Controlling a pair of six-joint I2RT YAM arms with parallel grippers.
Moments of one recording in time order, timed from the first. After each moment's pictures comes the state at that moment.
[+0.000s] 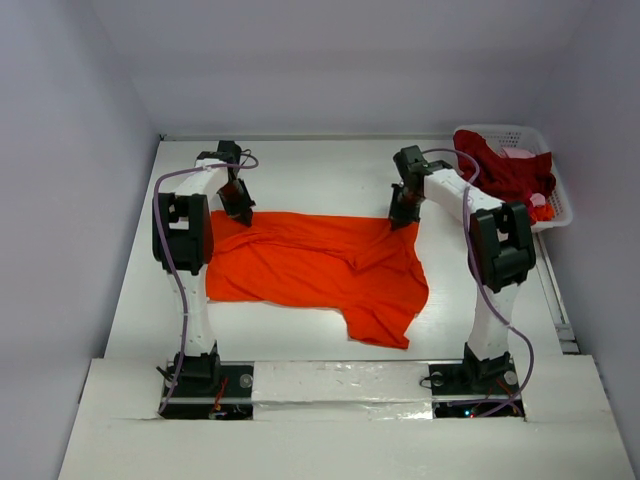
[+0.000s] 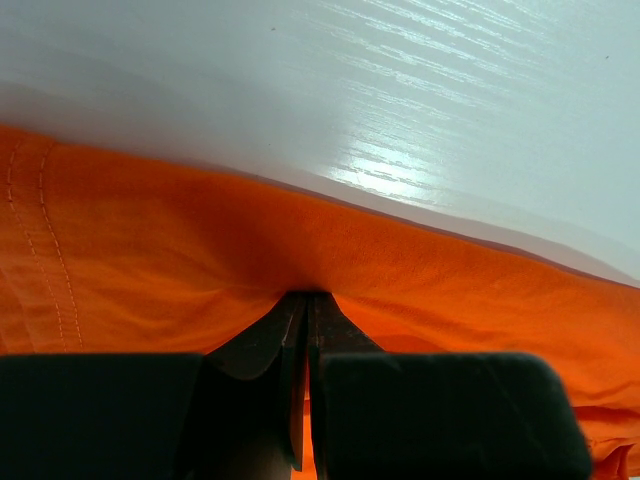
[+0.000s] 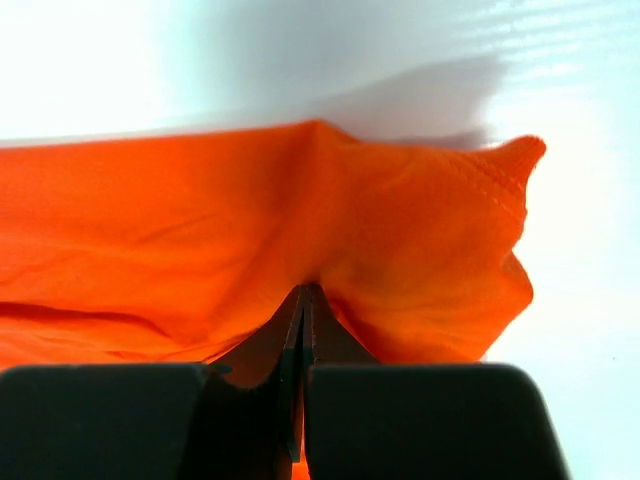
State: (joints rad) left arm -0.08 2.19 1.73 -0.92 0.07 -0.47; right arm 0.31 2.00 1.55 -0.80 -0.02 0.53
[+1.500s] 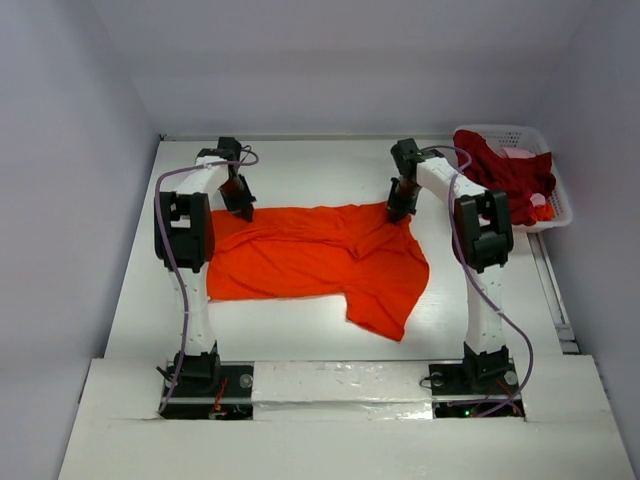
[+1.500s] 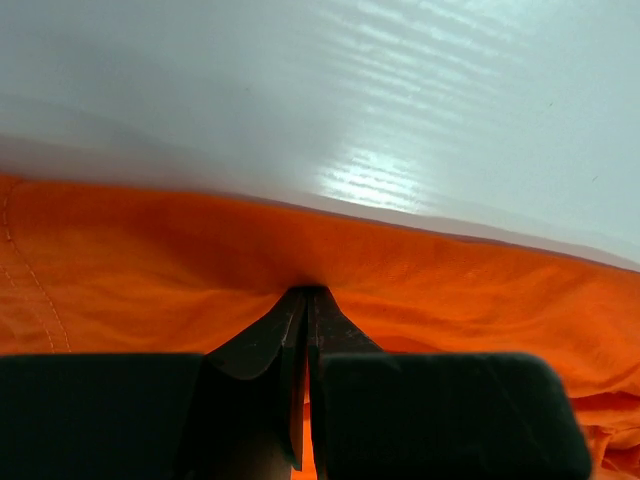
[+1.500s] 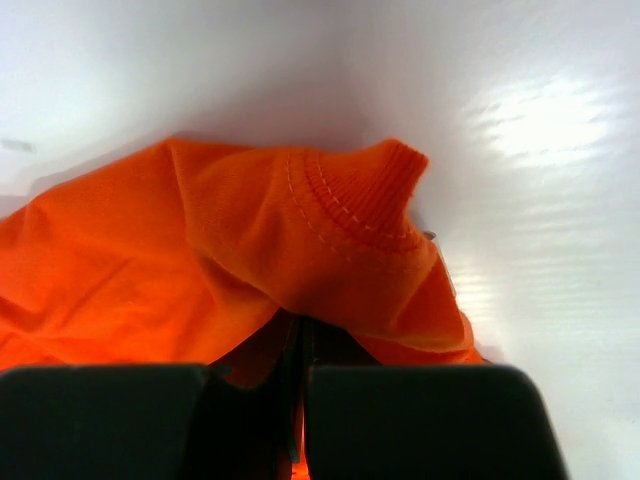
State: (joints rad) left arm -0.08 2.21 1.77 -0.91 0.08 -0.47; right arm 0.27 2.24 1.82 -0.91 -0.02 0.57
